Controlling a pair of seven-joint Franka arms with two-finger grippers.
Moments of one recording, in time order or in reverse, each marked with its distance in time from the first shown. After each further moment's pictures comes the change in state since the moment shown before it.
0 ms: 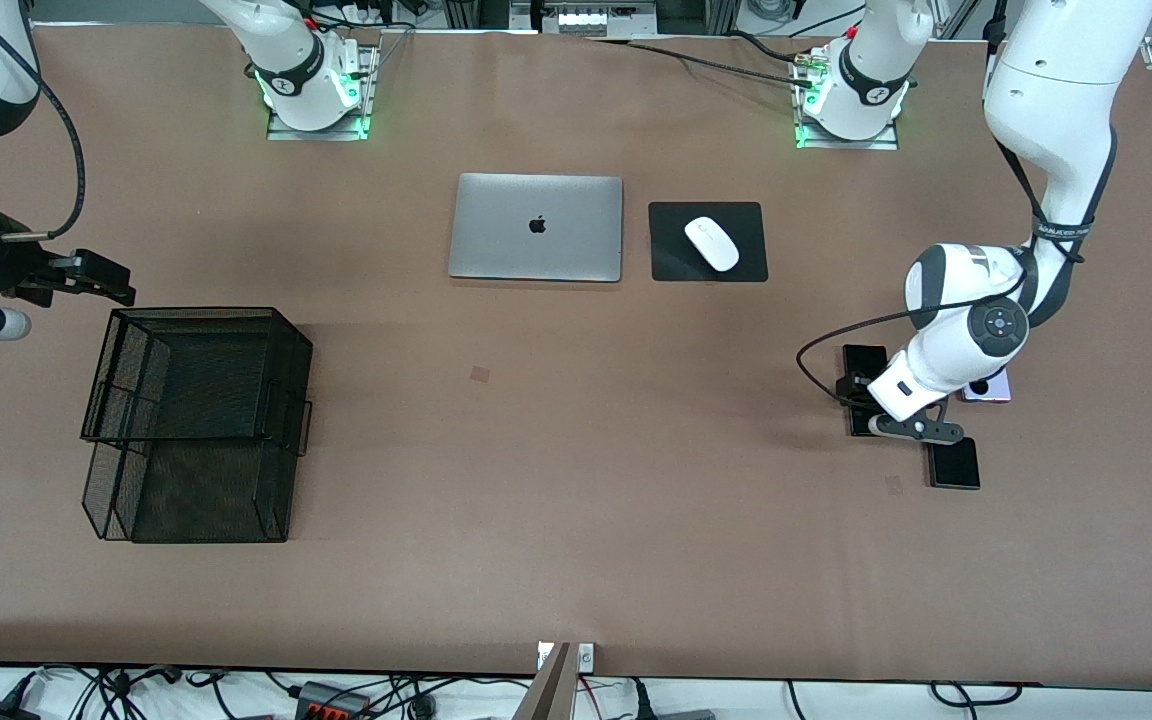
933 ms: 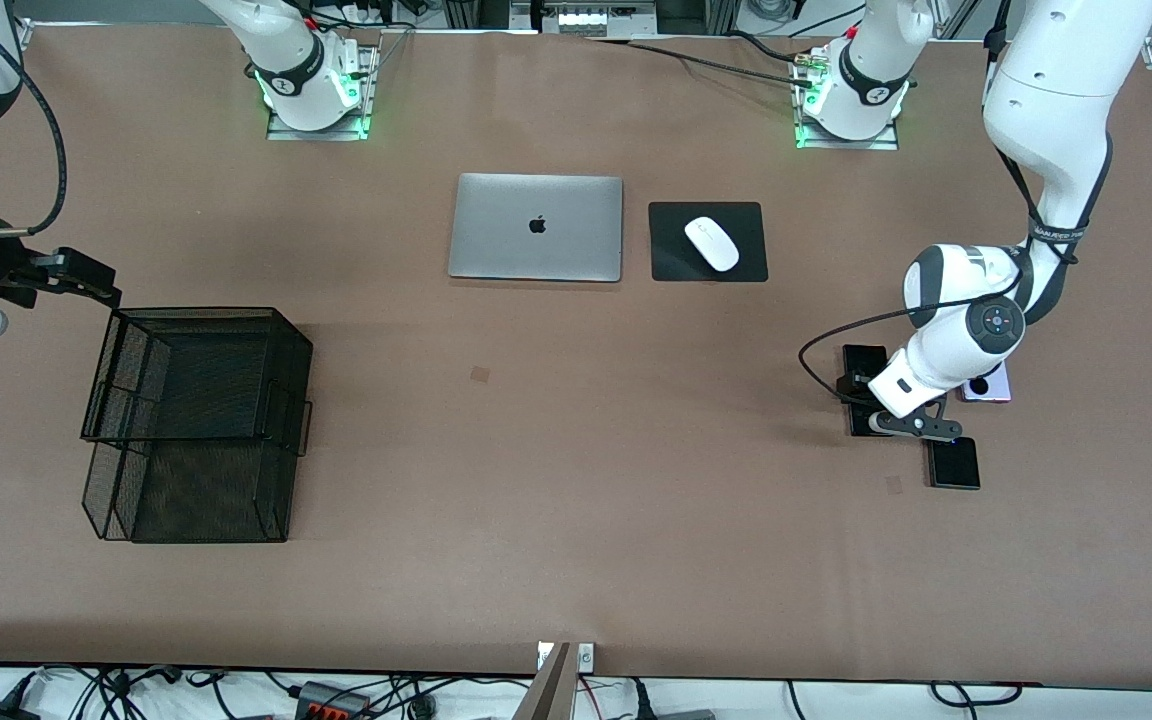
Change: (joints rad) left arm 0.023 0.025 0.000 -0.019 0.000 0.052 0.017; right arm -0.007 0.000 -0.004 0.023 0.000 -0.002 0.000
